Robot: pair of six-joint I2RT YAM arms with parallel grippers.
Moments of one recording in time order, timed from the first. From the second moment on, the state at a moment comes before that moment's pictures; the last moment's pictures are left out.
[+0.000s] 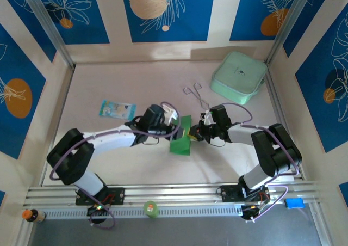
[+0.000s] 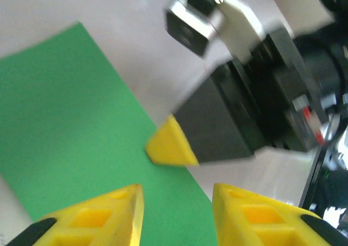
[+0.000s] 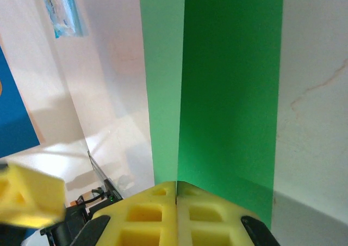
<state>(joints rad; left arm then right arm) -0.82 1.54 0.81 0.07 0.35 -0.41 0.37 1.55 0.58 0.08 -0.74 0.92</state>
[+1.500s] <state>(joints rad) -1.26 1.67 0.80 0.11 -0.43 0.22 0.37 1.58 0.58 0.06 -0.76 0.92</state>
